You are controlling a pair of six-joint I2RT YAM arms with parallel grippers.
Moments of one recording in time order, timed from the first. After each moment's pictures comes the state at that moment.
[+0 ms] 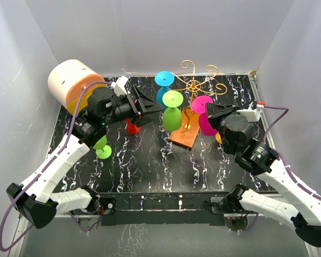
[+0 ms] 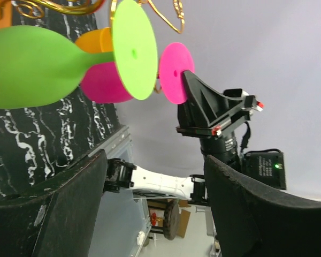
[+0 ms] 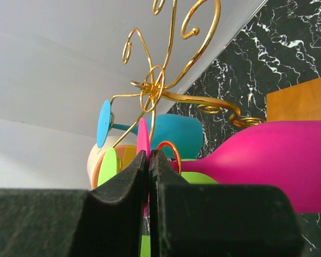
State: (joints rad) left arm -0.60 1.15 1.22 -0.29 0.47 -1.20; right arm 0.77 0.81 1.02 -0.36 0.75 1.17
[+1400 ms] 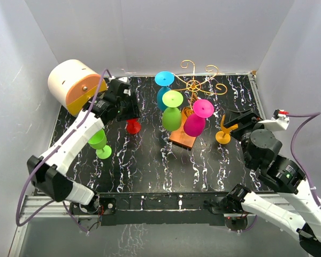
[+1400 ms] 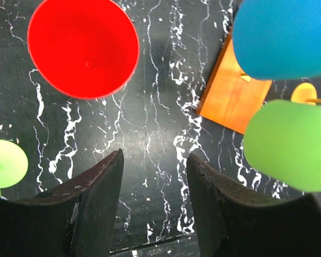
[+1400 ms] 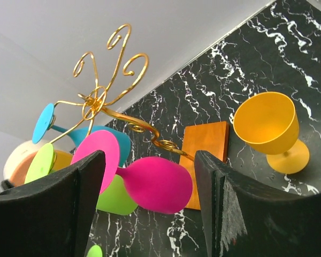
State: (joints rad) left arm -0.54 1.41 1.44 -0.86 -0.10 -0.58; right arm 0.77 0.59 1.01 -0.59 0.87 0.83
